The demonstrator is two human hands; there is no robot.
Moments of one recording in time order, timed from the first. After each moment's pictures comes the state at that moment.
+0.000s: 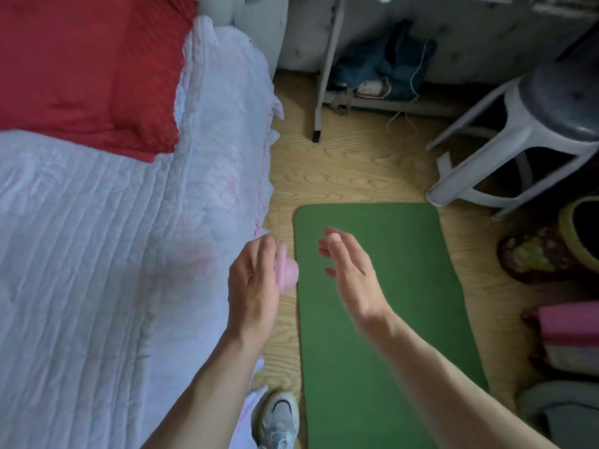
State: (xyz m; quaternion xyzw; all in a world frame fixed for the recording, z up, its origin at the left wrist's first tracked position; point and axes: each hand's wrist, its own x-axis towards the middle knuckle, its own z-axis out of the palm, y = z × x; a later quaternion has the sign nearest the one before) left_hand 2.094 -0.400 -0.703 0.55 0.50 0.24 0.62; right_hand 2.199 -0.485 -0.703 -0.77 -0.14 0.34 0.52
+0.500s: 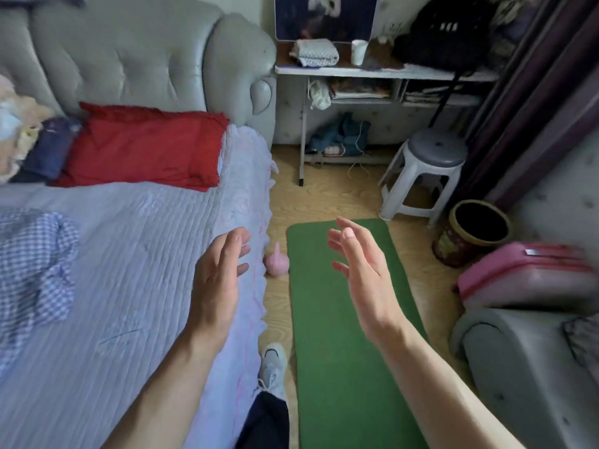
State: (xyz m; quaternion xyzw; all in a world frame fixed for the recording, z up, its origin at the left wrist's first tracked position) left_hand 1.860 -0.675 -0.377 0.61 0.39 0.33 0.60; right_hand 1.996 -0.811 -0.366 -0.70 -0.21 0.25 0.63
